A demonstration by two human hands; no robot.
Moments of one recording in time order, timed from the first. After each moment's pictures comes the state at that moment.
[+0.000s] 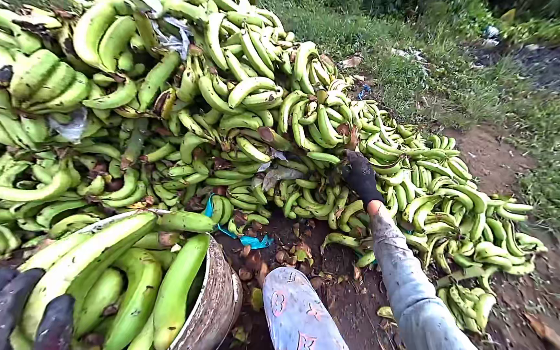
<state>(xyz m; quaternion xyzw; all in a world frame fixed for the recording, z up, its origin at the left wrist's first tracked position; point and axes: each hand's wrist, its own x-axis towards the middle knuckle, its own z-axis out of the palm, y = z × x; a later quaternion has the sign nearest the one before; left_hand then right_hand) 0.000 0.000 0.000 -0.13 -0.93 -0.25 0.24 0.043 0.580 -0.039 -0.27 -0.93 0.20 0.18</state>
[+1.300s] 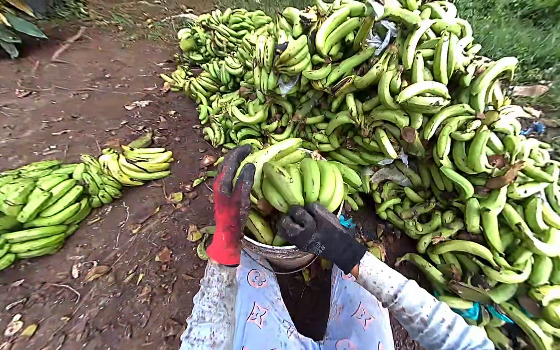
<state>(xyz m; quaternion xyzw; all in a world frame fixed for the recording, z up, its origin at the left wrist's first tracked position) 0.028 0.003 0.040 -0.12 -0.83 -0.48 0.25 0.053 0.204 -0.002 0.39 -0.81 0.10 0.43</state>
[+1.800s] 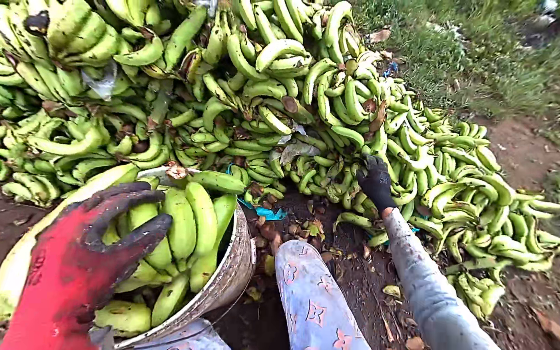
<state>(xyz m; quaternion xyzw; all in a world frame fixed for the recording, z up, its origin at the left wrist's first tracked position) -0.046 0.026 0.031 -0.30 -0.92 -0.24 0.09 0.073 0.550 -0.112 -0.24 -0.92 0.21 0.22</state>
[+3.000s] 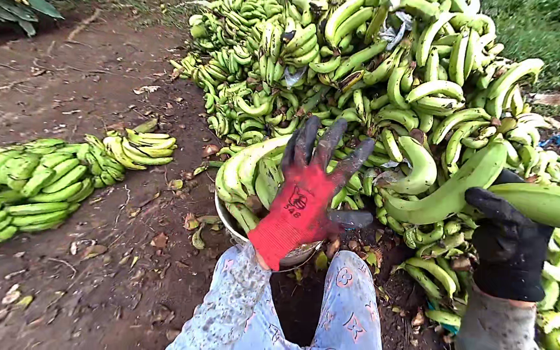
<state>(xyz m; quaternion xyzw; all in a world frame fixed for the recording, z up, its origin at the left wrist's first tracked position) 0.039 0.126 0.092 -0.29 -0.91 -0.14 0.27 0.075 0.417 0.065 0.12 -0.65 0.69 0.31</state>
